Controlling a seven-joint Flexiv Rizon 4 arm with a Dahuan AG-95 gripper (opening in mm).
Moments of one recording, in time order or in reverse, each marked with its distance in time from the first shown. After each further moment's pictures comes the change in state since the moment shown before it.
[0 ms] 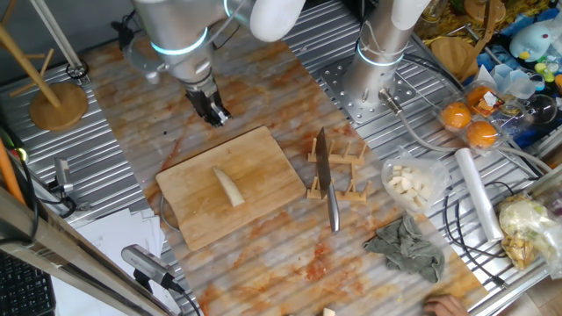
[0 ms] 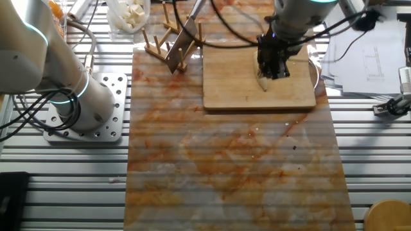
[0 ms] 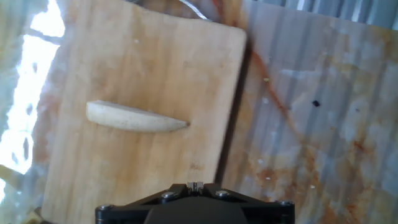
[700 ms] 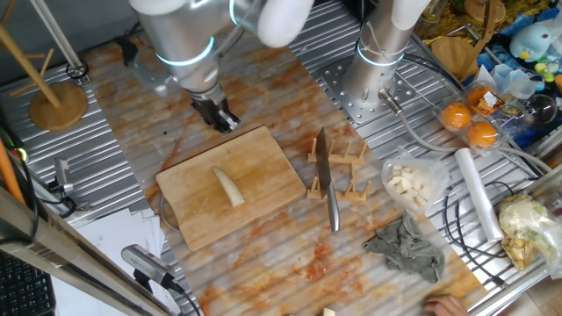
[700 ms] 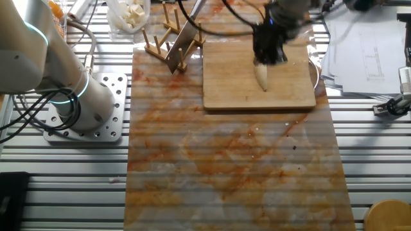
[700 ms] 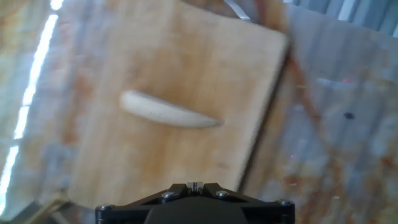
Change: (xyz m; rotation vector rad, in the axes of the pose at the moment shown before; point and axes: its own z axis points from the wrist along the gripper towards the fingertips) arm 0.005 0.045 -0.004 -0.014 0.015 -0.104
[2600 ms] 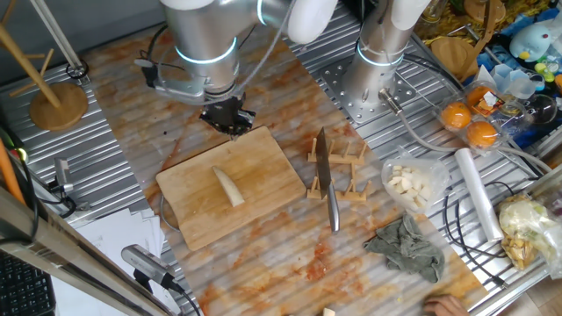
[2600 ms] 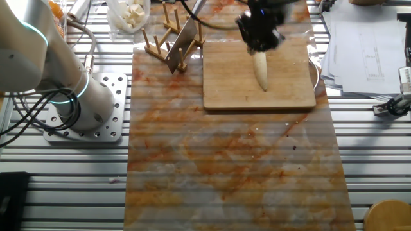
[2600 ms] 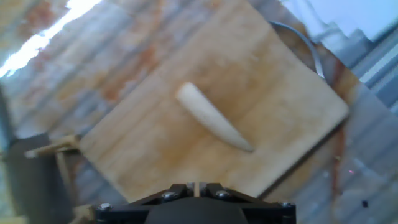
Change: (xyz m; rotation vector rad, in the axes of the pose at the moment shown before) arm 0.007 0.027 -0.009 0.032 -0.068 -0.486
